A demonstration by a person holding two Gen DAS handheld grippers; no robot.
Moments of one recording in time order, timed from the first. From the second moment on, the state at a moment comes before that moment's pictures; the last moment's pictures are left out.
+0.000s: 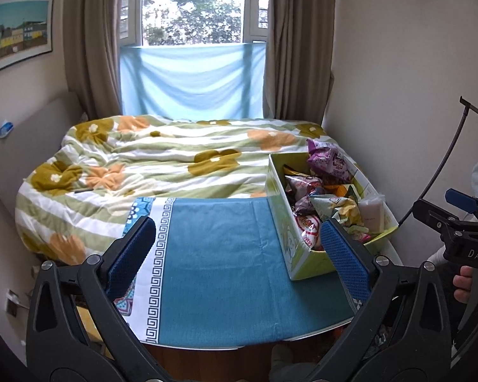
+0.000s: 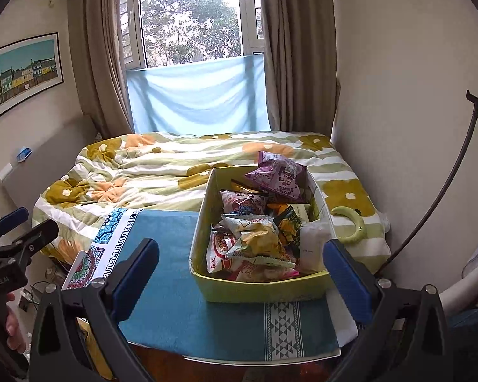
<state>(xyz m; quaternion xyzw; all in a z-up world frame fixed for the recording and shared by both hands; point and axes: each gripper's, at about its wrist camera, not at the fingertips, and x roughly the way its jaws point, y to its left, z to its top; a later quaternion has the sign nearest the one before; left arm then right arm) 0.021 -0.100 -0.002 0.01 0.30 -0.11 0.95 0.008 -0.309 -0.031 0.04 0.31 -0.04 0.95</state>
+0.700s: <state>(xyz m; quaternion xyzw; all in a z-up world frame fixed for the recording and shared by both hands) 0.014 -0.108 -0.001 0.01 0.29 -0.11 0.95 0.000 -0.307 -0.027 0.04 0.31 -0.04 0.95</state>
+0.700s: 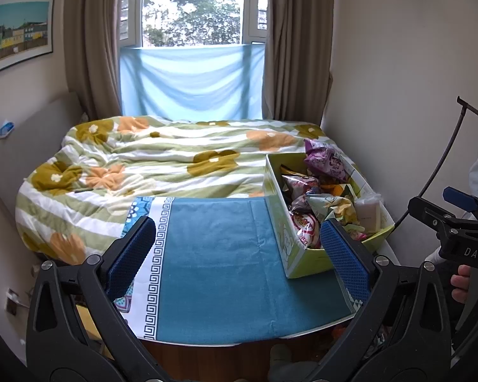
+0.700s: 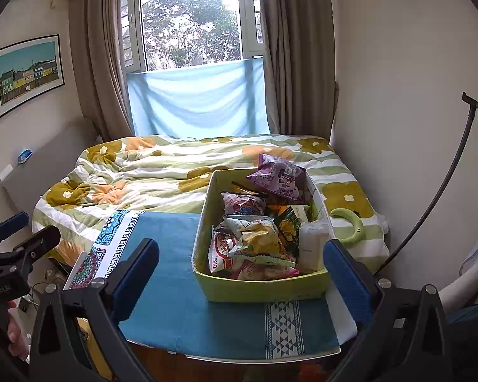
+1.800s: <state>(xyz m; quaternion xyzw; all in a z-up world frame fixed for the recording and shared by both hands) 0.010 -0.109 -0.004 0.00 0.30 -0.11 0.95 0.001 -0.309 -0.026 0.04 0.31 -0.04 0.95</state>
